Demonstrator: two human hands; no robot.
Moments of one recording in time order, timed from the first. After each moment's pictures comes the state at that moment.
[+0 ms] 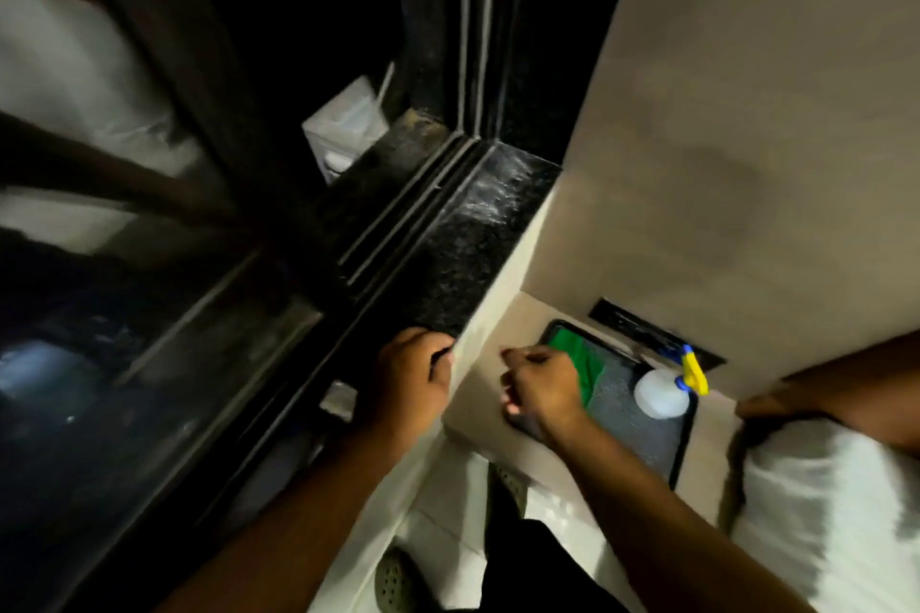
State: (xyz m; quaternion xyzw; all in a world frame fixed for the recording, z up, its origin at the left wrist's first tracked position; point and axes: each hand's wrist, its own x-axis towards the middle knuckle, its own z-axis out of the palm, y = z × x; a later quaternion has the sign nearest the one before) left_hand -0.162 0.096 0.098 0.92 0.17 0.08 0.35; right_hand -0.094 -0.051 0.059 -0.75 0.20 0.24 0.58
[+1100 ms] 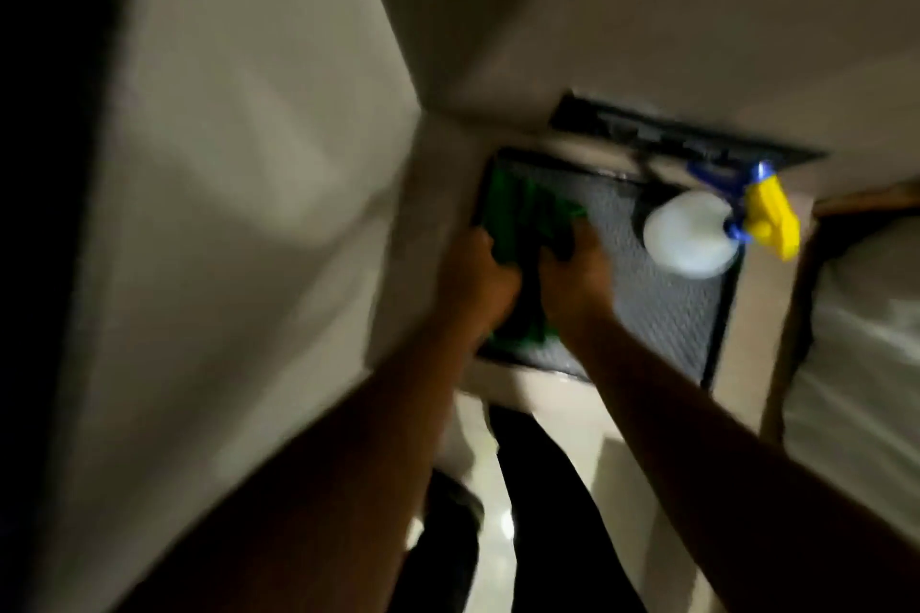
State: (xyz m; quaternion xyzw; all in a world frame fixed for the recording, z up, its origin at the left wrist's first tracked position) left_hand 0.051 -0.063 -0.187 0.86 0.23 -0.30 0.35; right_hand 0.042 -0.169 -0.213 -0.85 0.27 0.17 0.42
